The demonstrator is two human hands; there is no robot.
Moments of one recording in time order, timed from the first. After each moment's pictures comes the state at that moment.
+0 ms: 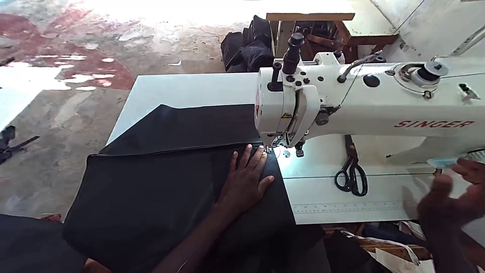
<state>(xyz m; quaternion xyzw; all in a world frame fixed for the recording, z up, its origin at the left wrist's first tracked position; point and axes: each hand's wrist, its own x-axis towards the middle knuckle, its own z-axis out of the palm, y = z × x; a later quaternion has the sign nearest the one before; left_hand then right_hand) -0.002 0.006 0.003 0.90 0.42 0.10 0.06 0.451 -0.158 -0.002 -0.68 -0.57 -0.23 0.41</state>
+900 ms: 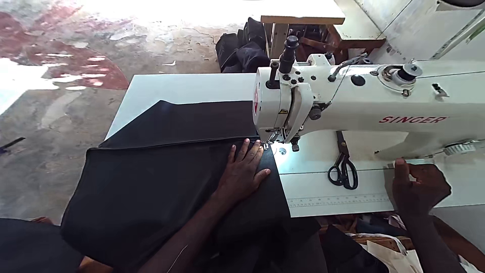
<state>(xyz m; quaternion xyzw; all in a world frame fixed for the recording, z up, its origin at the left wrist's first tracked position) -0.003 0.023 0.006 0.91 0.40 0.08 0.07 0.429 -0.143 -0.009 -0.78 -0.49 -0.19 0.34</state>
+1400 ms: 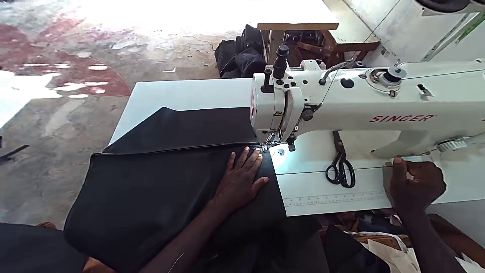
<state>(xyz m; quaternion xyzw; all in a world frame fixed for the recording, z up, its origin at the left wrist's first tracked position) -0.014 0.007 0.002 0.92 0.39 0.07 0.07 0.428 -0.144 -0.010 -0.78 -0.47 -0.21 0.36</state>
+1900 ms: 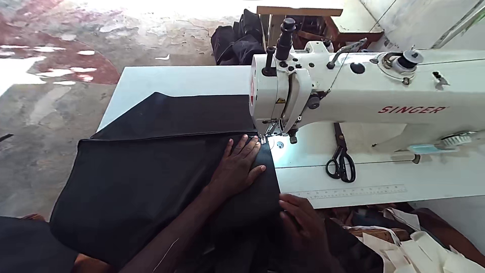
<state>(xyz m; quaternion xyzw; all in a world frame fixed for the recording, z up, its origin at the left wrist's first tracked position) -0.014 0.025 0.005 0.92 0.36 0.09 0.09 0.168 -0.177 -0.025 -0.56 -0.65 0.16 0.48</state>
